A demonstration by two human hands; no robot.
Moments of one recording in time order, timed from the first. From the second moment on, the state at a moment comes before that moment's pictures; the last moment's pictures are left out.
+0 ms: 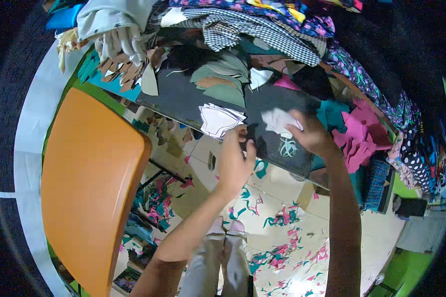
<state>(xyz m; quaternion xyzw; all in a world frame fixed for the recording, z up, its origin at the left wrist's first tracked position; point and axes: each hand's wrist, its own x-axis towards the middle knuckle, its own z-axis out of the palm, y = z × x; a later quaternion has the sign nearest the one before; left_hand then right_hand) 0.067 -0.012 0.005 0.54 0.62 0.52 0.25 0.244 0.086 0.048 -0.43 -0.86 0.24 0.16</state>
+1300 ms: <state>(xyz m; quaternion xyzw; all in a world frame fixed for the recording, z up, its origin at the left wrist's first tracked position) -0.039 0.017 -0.019 0.50 0.68 0.47 0.23 0.119 0.074 -0.014 -0.50 -0.78 0.07 0.37</state>
